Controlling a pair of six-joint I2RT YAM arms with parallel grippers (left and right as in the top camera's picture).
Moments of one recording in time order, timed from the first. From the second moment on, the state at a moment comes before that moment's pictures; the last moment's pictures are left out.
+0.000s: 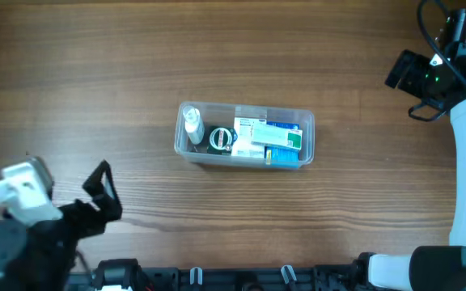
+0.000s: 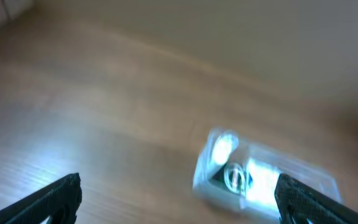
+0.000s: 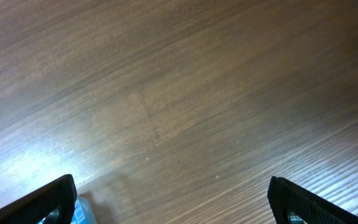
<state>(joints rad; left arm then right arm) 0.04 0.58 1.28 -1.18 0.00 -0.30 -0.16 1.54 1.61 -1.14 0.15 0.30</state>
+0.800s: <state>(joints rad) 0.04 0.01 0.02 -0.06 0.08 -0.30 -0.16 1.54 1.61 -1.14 0.15 0.30</state>
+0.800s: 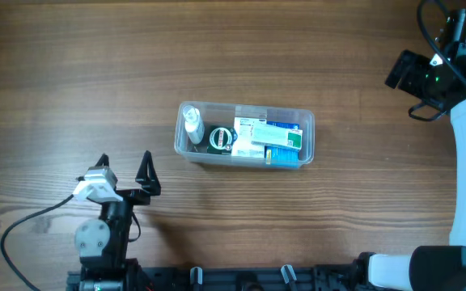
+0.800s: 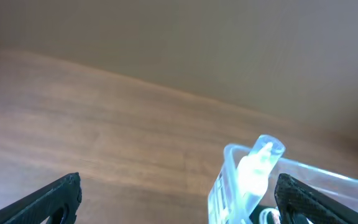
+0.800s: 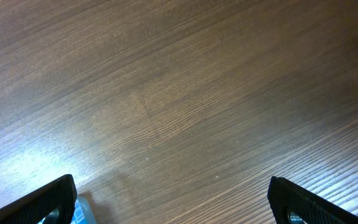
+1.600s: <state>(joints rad) 0.04 0.01 0.01 -0.07 0.07 -0.30 -0.16 1.54 1.61 -1.14 0.15 0.30</state>
